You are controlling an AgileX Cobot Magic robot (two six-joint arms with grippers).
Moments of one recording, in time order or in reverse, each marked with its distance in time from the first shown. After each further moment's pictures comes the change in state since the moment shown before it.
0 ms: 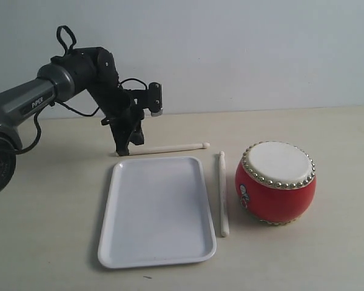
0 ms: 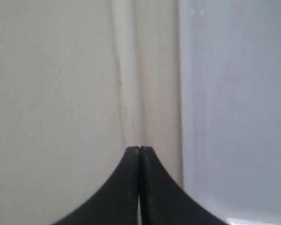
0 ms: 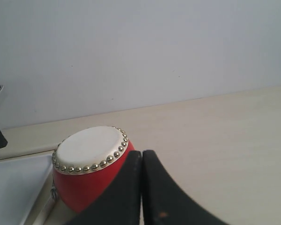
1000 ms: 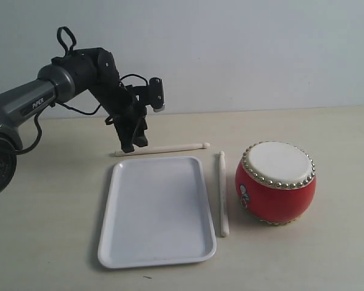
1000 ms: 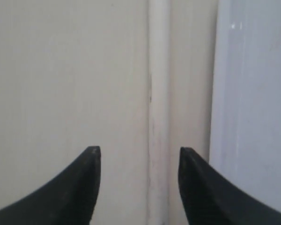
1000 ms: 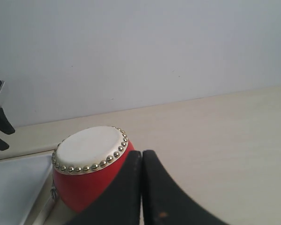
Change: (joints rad) left arm 0.000 0.006 0.000 -0.019 -0.068 -0.019; right arm 0.000 0.000 0.000 0.000 0.000 0.000
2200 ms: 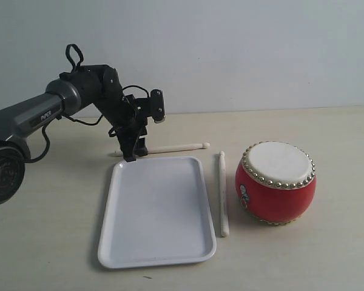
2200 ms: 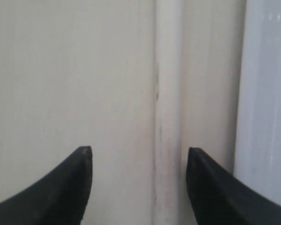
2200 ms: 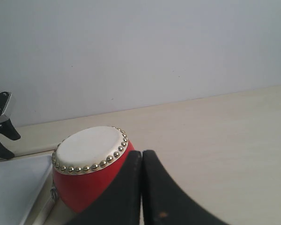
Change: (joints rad) left arm 0.000 0.058 0.000 0.027 -0.080 -0.004; right arm 0.000 0.000 0.000 0.000 0.000 0.000
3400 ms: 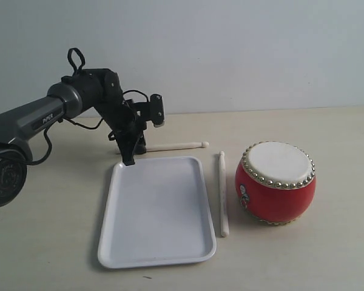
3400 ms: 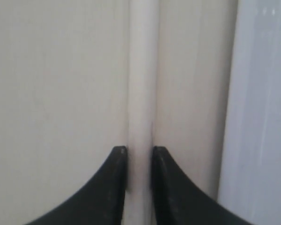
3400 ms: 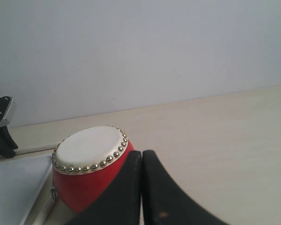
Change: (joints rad) left arm 0.000 0.016 -0.005 0.015 0.025 -0.020; right arm 0.000 0.000 0.000 0.000 0.000 0.000
